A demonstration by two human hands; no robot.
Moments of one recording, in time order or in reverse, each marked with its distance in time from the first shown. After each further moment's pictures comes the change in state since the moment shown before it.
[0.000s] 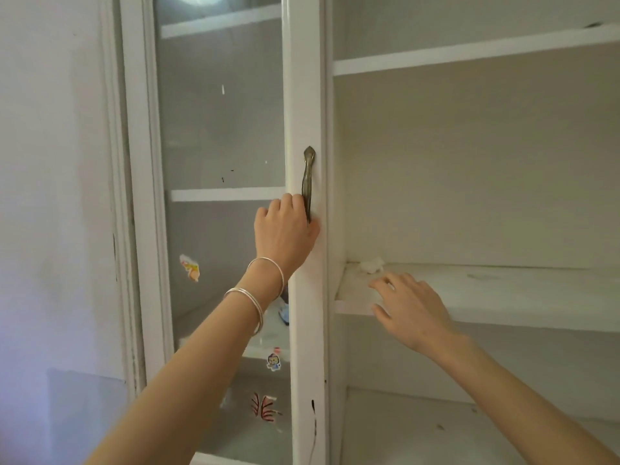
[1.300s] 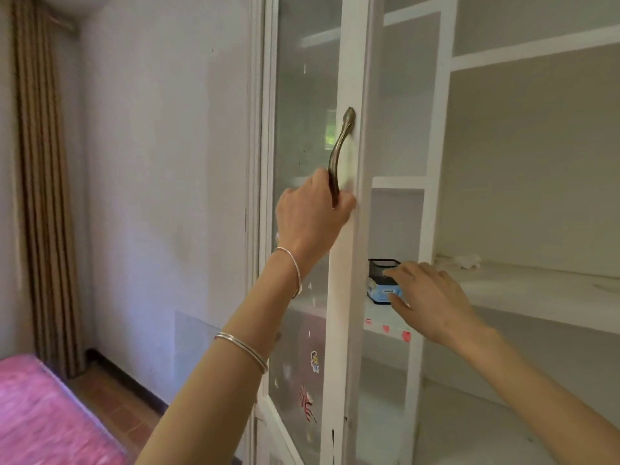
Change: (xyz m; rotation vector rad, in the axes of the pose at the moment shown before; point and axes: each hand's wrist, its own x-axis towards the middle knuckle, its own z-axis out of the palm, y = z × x) left_hand -0.045 -0.055 -0.156 -0.241 -0.021 -0.324; right_hand -0.006 -0.108 -0.024 0.121 0.084 -0.242
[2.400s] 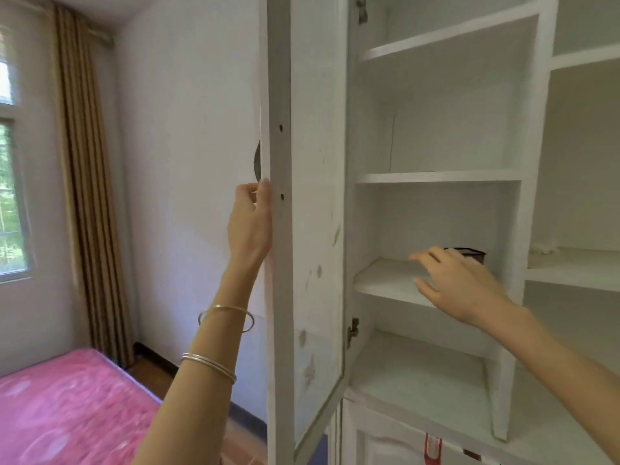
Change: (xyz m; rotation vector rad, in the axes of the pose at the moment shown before) left_hand -0.012 -0.208 -0.180 -0.461 0.057 -0.450; right_hand 0.019 -0.173 -0.037 -0.020 -0.030 0.037
